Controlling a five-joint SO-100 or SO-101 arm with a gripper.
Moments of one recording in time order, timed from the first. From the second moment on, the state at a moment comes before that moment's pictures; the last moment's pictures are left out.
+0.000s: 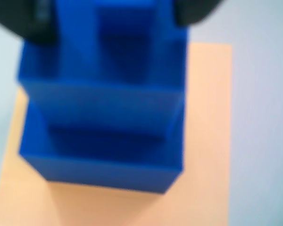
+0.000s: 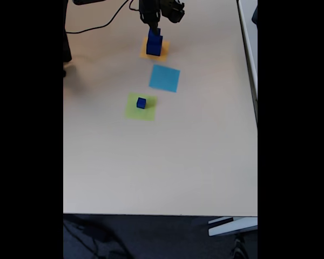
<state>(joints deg) -13.4 72.7 66.4 76.2 105.4</state>
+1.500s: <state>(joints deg) -10.7 72.9 65.9 79.5 100.5</state>
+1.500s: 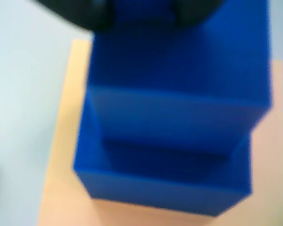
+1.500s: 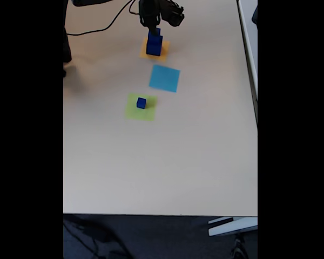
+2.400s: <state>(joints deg) 1.2 74.5 59.5 83.6 85.5</state>
